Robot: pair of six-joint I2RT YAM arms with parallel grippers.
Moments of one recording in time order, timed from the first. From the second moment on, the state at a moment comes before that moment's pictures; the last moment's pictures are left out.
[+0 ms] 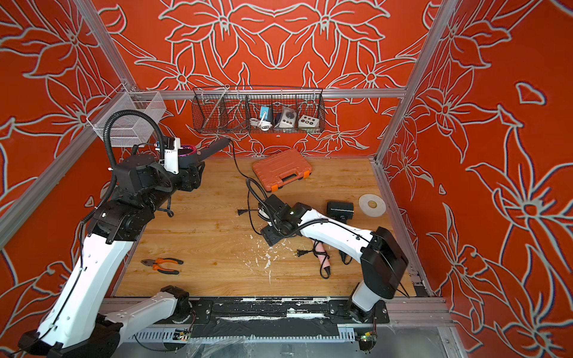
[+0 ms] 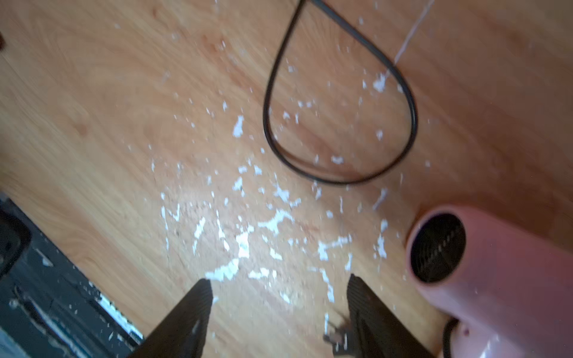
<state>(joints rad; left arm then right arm) -0.25 1.05 1.47 -0.70 -0.12 -0.05 0.92 1.66 1.30 -0.73 -0.02 0.16</state>
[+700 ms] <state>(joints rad) -0.25 1.04 1.46 -0.70 -0.09 -0.07 0.92 1.91 1.42 -0.80 -0.13 -0.33</state>
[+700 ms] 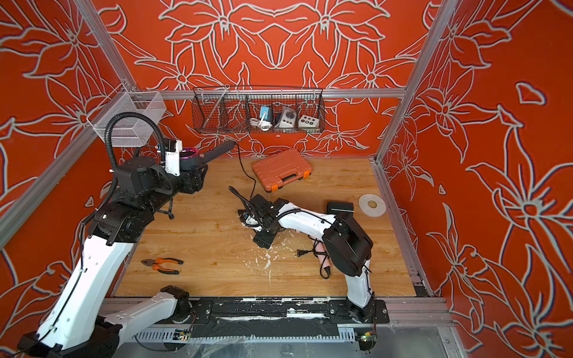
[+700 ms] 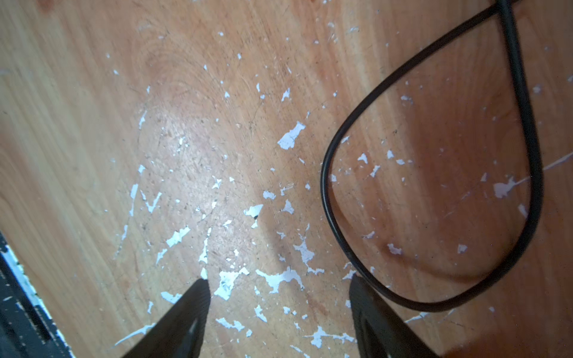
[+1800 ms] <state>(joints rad) -0.25 1.05 1.46 -0.70 -0.08 -0.07 0.89 2.10 1.56 -0.90 0.04 -0.57</state>
